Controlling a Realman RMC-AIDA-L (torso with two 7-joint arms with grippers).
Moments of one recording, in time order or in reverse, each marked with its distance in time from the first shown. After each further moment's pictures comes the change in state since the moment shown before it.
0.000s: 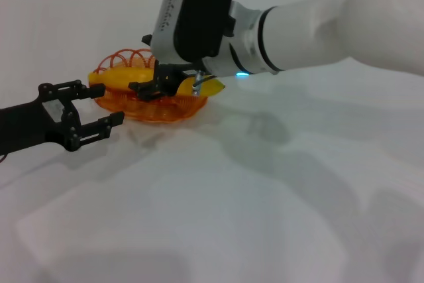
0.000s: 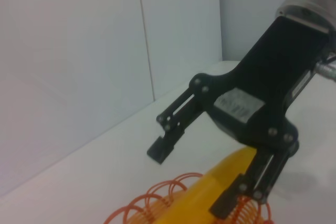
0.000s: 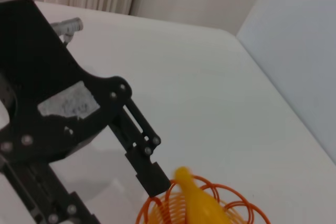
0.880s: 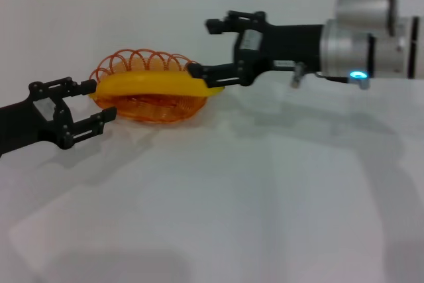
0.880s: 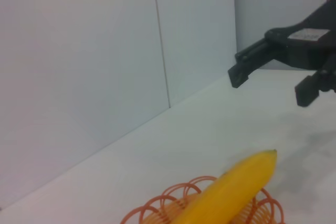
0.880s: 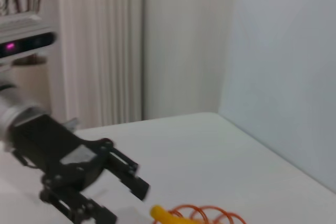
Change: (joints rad) left arm 0.027 0.000 -0.004 -0.004 -0.051 -0.005 0.029; right arm -0.271 -0.007 0.542 0.096 0.597 -0.482 -0.720
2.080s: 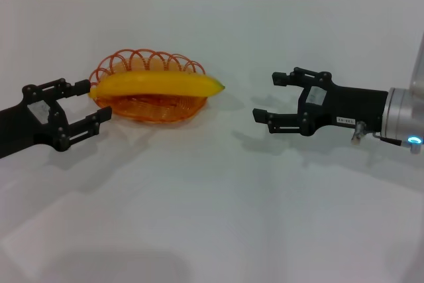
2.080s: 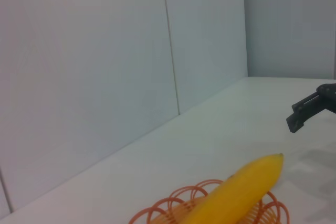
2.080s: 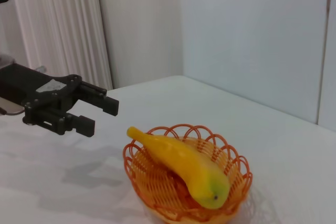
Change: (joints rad) left arm 0.025 -0.002 -0.002 -0.024 -0.052 0.000 0.048; right arm -0.086 -0.008 0.245 0.337 0.025 -0.154 -0.307
